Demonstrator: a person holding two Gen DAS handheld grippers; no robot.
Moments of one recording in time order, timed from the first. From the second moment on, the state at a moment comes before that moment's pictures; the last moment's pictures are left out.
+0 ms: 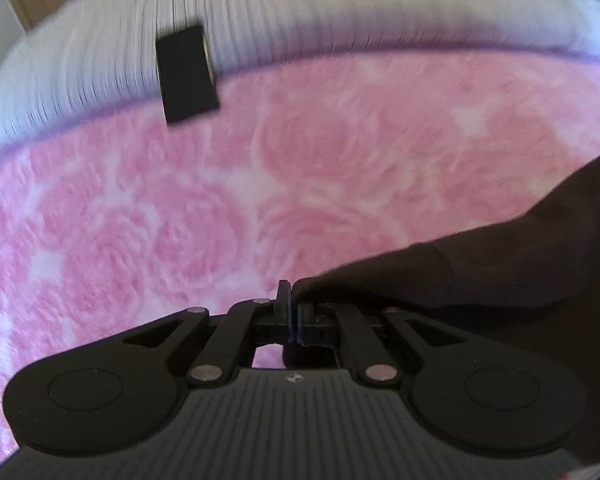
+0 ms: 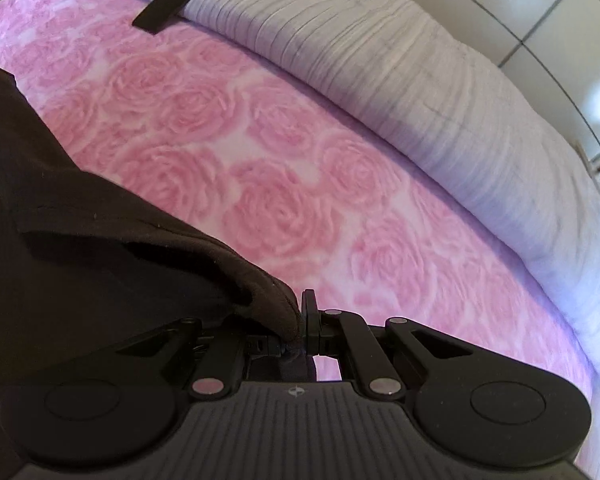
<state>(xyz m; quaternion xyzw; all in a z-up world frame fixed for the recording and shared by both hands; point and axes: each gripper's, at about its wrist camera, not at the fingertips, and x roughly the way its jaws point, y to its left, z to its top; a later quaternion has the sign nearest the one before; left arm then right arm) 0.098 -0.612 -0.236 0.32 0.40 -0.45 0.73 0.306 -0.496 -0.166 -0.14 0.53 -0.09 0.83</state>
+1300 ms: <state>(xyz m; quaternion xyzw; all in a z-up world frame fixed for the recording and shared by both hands) 0.029 -0.673 -0.172 0.39 0.23 -0.49 0.75 0.023 -0.457 -0.228 0.15 0.58 -0.09 0.80</state>
